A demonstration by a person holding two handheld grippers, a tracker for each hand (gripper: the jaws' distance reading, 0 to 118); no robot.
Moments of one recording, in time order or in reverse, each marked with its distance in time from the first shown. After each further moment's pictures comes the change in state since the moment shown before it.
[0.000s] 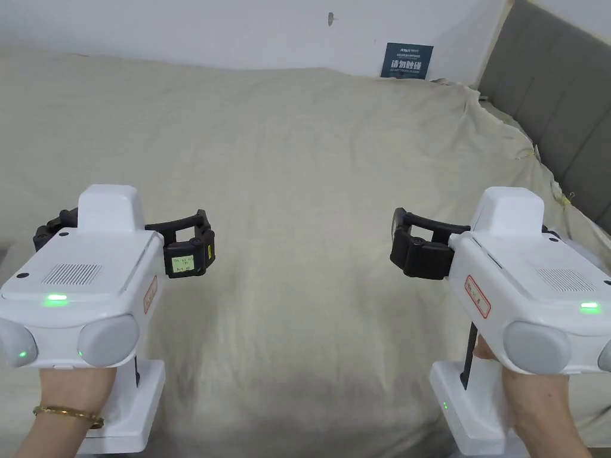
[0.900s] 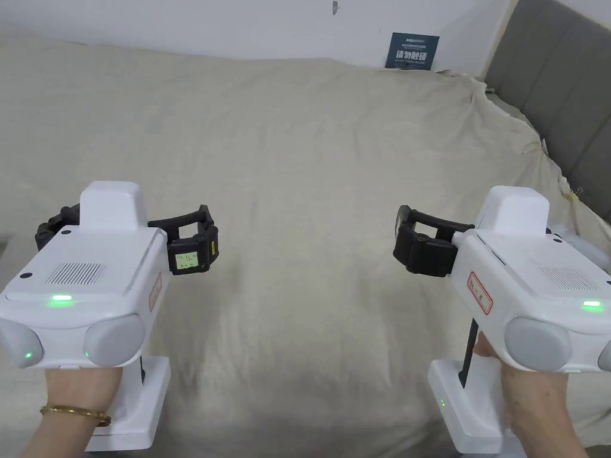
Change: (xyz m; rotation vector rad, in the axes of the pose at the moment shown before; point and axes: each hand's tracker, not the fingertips) left arm -0.001 -0.003 -0.008 -0.001 0.009 0.010; right arm -0.004 -0.005 -0.010 -0.024 -0.018 -0.029
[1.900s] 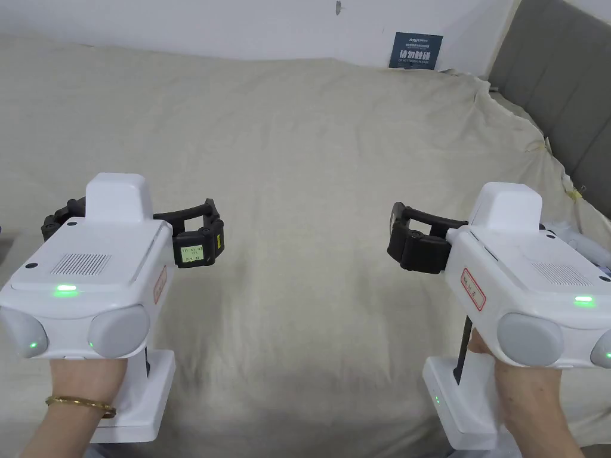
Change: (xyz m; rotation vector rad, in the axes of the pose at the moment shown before) left arm 0.007 0.005 0.007 0.007 -0.004 -0.003; right arm -0.001 -0.002 0.003 0.004 0.020 -0.004
